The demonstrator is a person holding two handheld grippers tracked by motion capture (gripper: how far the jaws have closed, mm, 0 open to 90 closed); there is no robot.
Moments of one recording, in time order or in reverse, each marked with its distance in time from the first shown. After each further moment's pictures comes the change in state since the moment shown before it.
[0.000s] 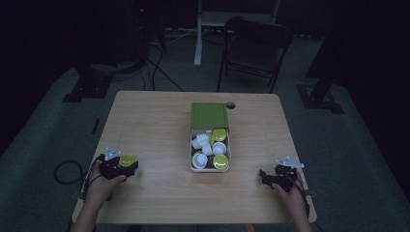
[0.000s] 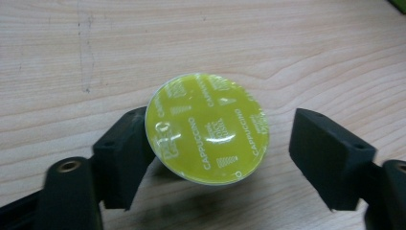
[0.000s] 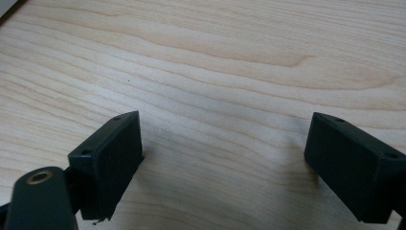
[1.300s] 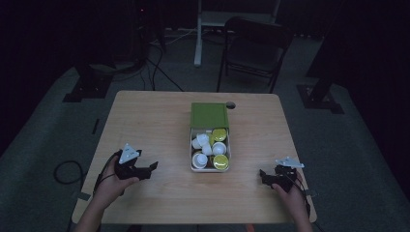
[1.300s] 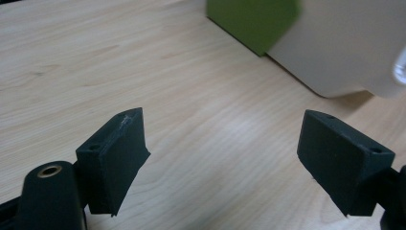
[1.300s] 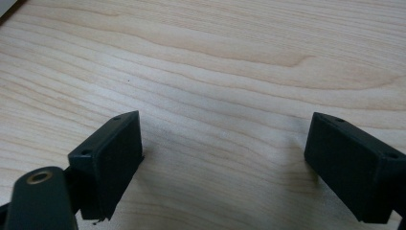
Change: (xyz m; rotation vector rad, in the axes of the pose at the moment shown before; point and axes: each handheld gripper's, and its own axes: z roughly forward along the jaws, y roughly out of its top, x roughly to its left) left arm -0.061 0.026 -0.012 -0.113 -0.207 0.266; right arm 0.000 0.000 0.000 0.000 0.000 -0.001
